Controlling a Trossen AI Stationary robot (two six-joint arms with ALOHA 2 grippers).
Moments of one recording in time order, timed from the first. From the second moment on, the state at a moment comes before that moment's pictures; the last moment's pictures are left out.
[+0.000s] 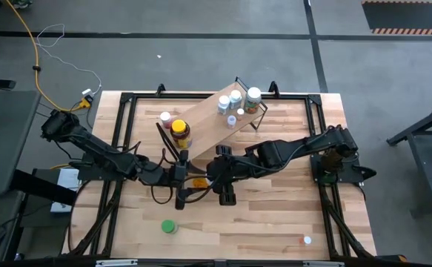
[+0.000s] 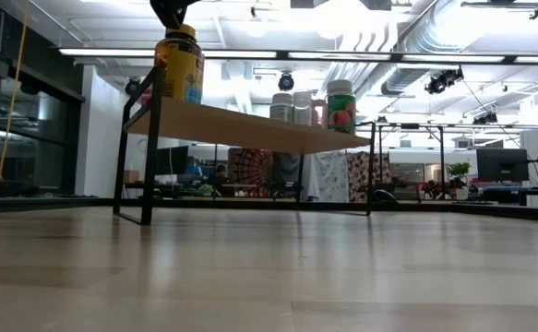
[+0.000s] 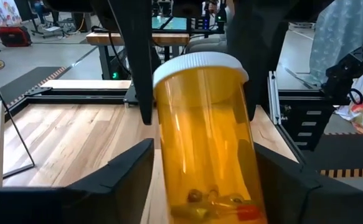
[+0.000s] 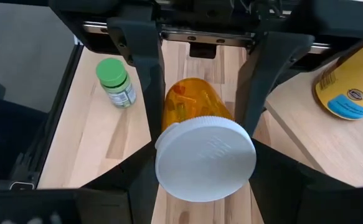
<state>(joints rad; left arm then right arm) -0.31 1.31 0.73 0.39 -0.42 -0.09 0.29 1.86 1.93 -0.86 0.15 0.12</state>
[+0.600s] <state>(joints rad) -0.31 1.31 0.73 0.38 -0.43 -0.10 0.28 1.86 1.93 -0.86 0.15 0.12</state>
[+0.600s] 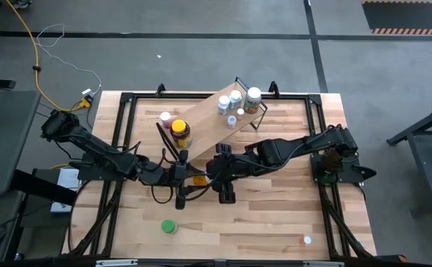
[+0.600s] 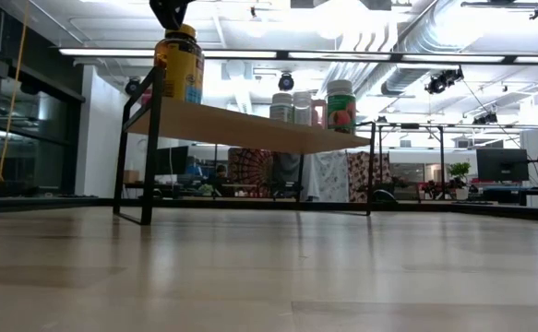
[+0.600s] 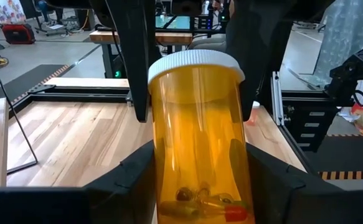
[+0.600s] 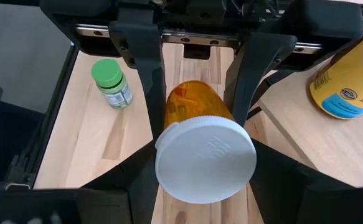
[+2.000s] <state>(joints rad) -0.33 1.23 0.73 0.30 -0.45 -0.10 0.37 1.66 1.66 -0.98 0.39 0.27</state>
